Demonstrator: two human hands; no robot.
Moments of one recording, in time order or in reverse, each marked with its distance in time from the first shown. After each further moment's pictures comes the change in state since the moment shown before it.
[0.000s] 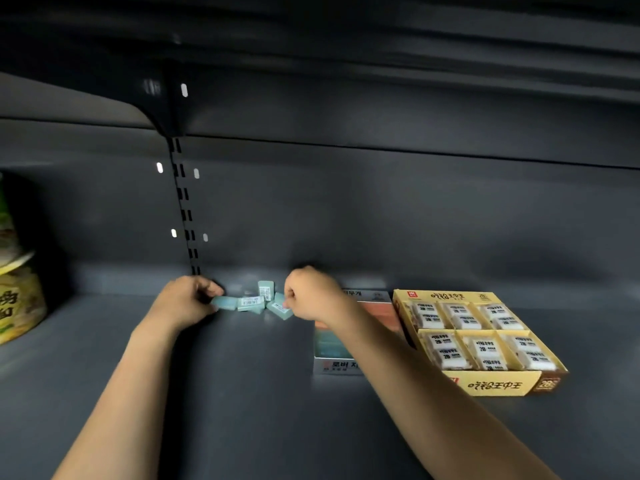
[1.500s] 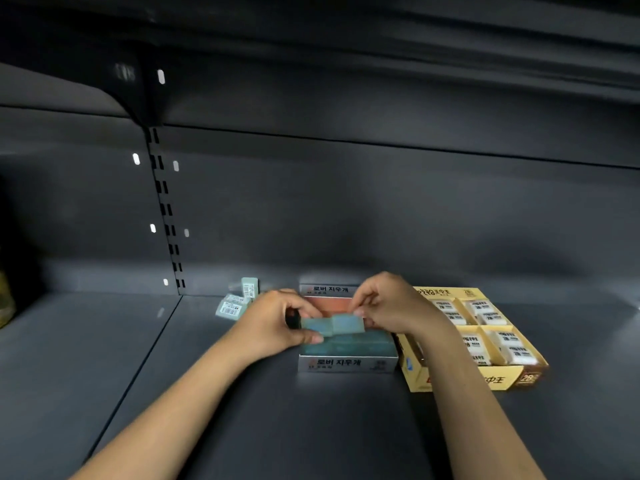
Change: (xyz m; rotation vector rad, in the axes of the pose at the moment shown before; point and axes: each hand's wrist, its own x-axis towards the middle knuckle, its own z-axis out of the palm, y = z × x) left_hand -0.052 0.116 0.070 -0.157 -0.241 0.437; right_hand -0.088 0.080 -0.050 0.396 -0.032 0.220
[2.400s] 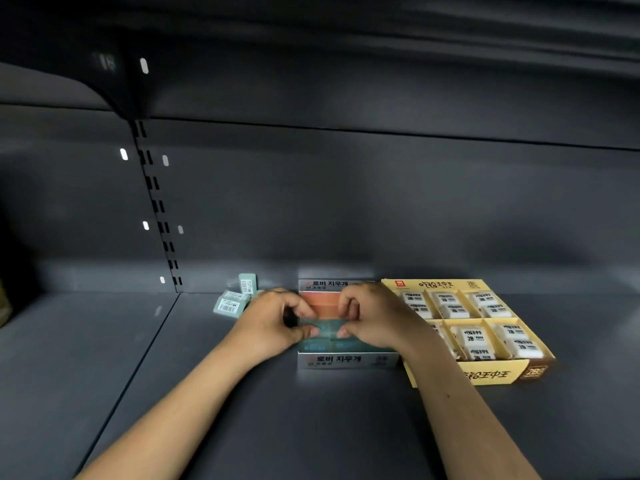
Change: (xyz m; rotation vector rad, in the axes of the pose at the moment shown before) left_hand 0.003 -0.009 0.011 0.062 0.068 -0.056; right_hand 0.004 0.009 0.030 -0.139 0.000 -0.097
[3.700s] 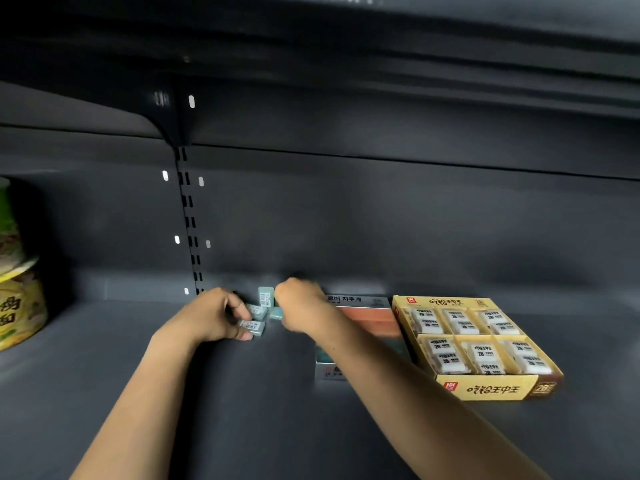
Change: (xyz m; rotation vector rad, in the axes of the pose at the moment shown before) left_hand -0.006 -0.079 -0.080 0.096 -0.078 -0.295; right_hand 0.079 -0.099 0.048 -0.574 -0.010 -0.162
